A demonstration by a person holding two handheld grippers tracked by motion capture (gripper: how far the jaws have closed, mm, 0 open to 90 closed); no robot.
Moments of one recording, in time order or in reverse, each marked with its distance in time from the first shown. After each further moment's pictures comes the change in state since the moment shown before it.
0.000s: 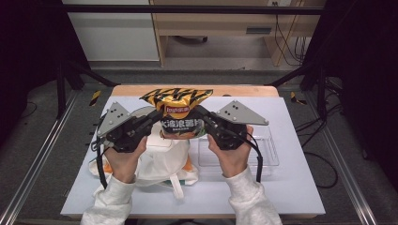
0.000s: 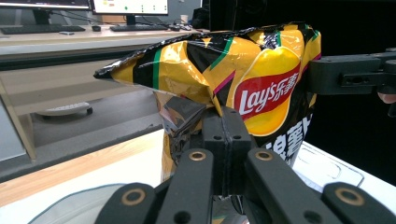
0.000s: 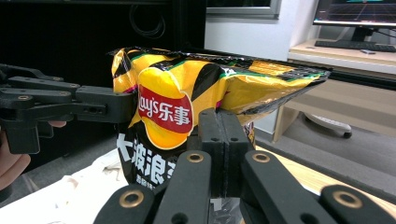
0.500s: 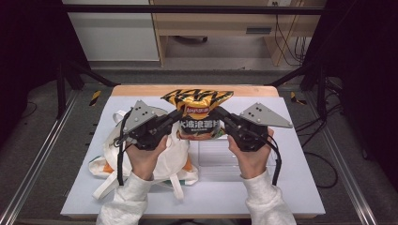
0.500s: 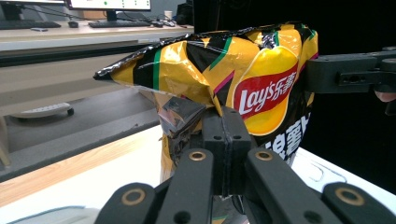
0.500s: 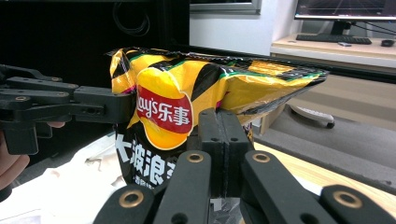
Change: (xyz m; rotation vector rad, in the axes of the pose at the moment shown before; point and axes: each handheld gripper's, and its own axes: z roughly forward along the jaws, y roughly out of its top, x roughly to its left) left arm -0.027 0.001 0.034 0.017 -0.057 0.008; right arm -0.031 -0.009 -0.029 0.011 -0.049 0.023
